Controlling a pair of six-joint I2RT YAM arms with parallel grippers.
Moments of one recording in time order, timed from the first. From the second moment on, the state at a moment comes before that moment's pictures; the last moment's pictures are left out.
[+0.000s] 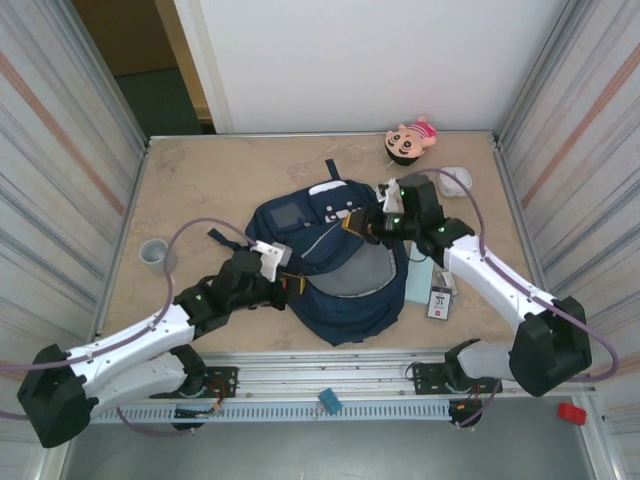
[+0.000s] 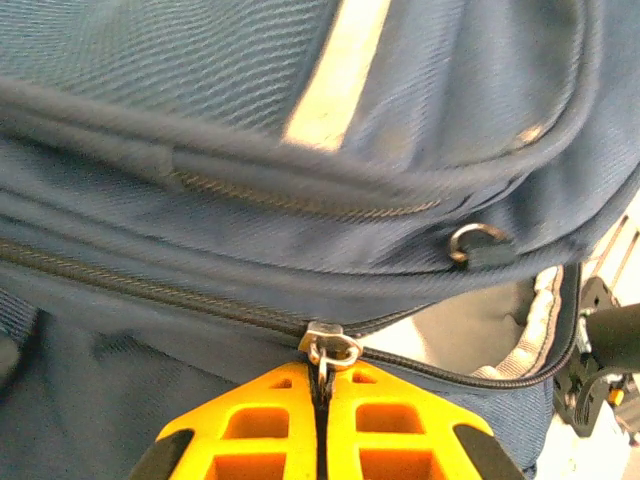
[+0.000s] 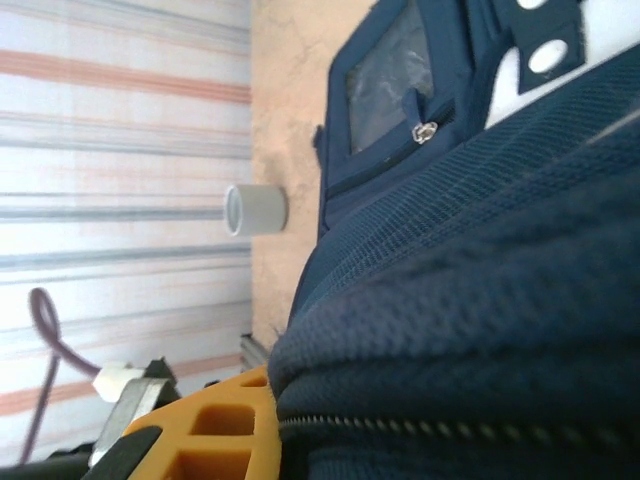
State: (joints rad) left arm -0.83 0.91 0.51 -0.13 0.15 -0.50; right arm 0.44 1.30 0.99 -0.30 -0.65 0.94
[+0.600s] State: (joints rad) left arm -0.65 0.81 0.51 -0.25 -0.02 -0.49; right arm 0.39 1.44 1.31 -0.63 -0.91 0.66
